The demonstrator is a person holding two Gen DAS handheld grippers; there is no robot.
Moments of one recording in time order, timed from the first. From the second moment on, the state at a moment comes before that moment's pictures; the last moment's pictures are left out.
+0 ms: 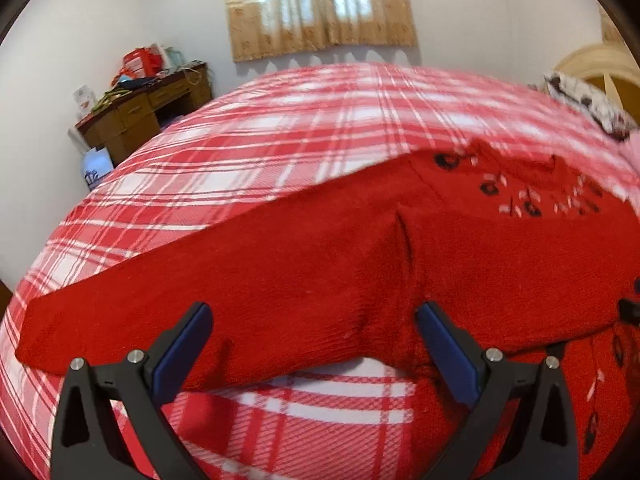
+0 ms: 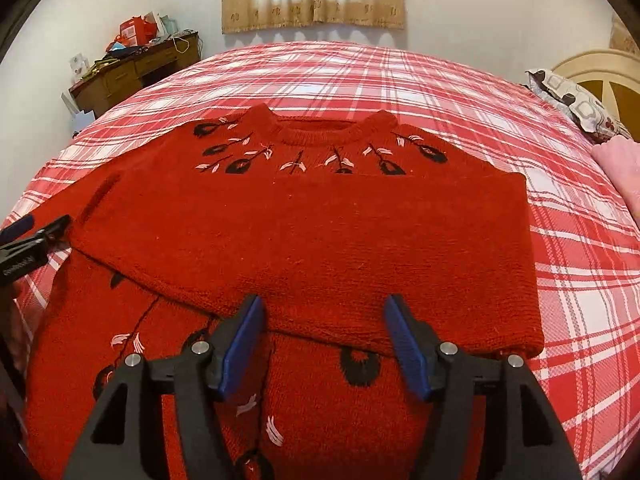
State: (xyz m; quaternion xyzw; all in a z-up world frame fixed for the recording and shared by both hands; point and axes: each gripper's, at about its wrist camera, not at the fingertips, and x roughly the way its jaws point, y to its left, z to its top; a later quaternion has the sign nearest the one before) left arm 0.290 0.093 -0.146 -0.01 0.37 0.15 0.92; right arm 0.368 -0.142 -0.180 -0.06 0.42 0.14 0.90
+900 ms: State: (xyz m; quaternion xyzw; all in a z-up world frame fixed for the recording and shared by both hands) left arm 0.177 0.290 -0.145 -0.11 0.38 0.35 0.85; right arm 0.366 -0.137 -0.185 -0.08 0.41 0.15 0.90
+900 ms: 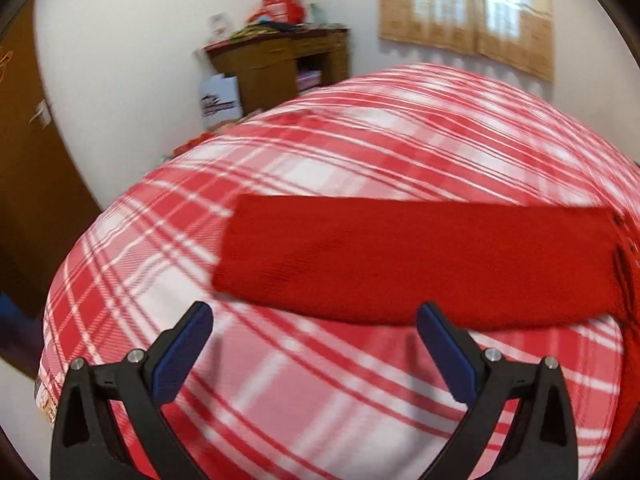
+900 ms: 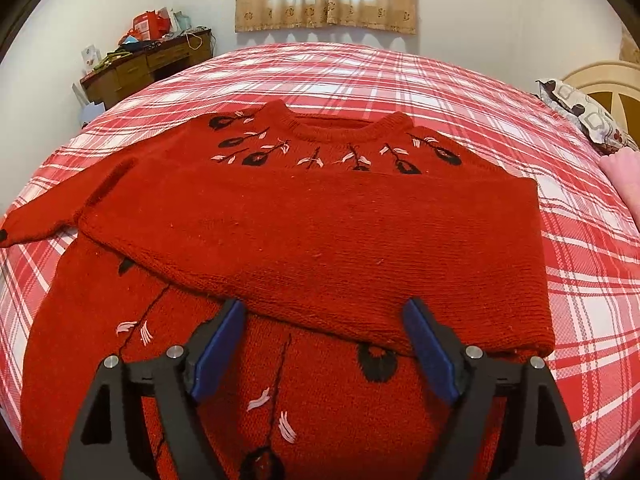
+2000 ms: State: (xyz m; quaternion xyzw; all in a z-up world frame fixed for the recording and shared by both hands) left arm 0.187 0.353 -0.141 -0.21 0.37 0.29 0.86; right arm 0.364 -0.137 -0.183 -0.08 0.41 0.15 0.90
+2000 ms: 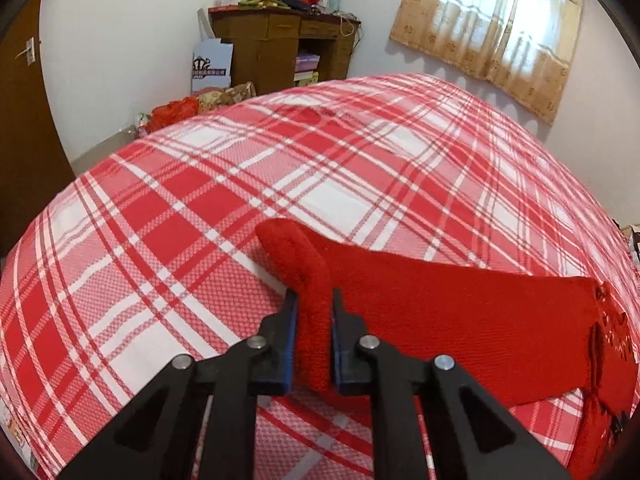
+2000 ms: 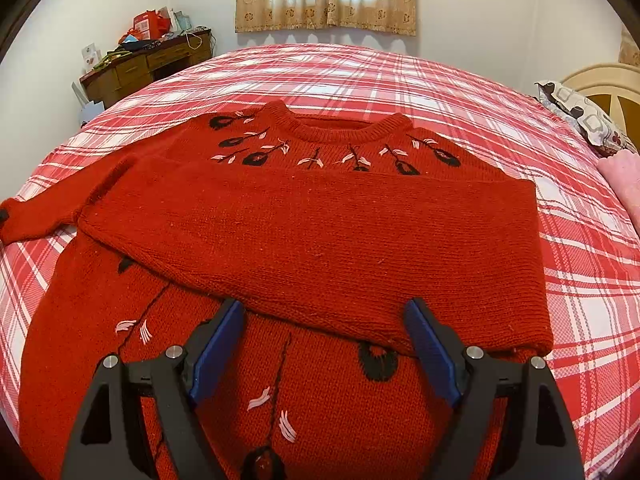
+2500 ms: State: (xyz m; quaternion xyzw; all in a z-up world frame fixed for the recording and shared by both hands) left arm 0.193 0.297 -0.060 -0.19 0.32 0.20 0.91; right arm 0.329 -0.178 -0.128 -0.03 0.41 0.18 0.89
